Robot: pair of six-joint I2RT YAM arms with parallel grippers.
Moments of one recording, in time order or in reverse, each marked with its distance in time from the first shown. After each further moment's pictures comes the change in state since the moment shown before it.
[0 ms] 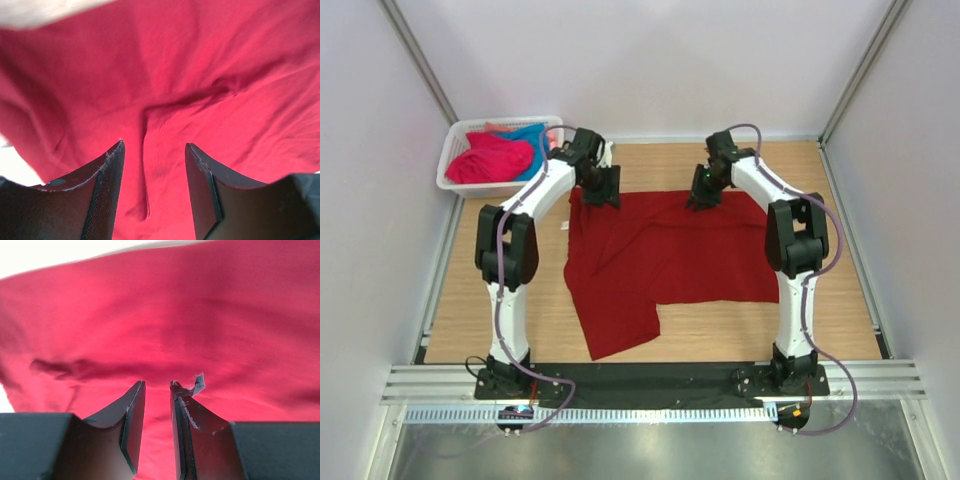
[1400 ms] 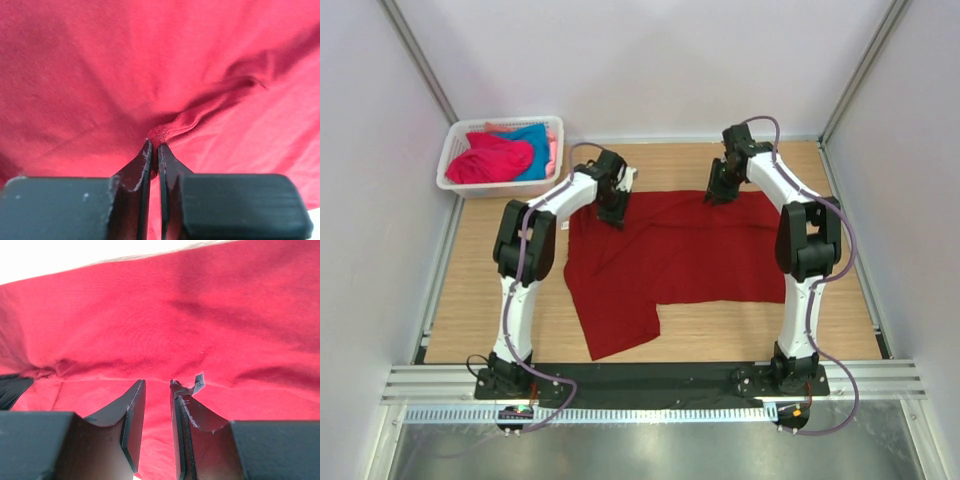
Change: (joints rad) left arm -0.089 0.119 -0.051 0.068 -0.030 0.146; right arm -0.030 -0.045 0.021 -0.058 0.060 -0.067
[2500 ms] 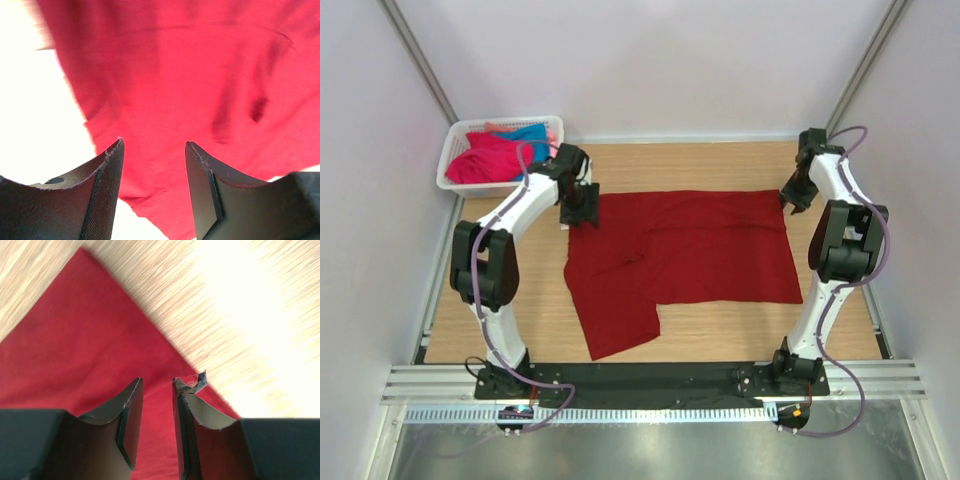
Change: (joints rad) left arm 0.090 -0.338 -0.223 -0.094 -0.071 -0.167; right arm -0.342 -0.064 -0.070 -0.103 0.326 0.076
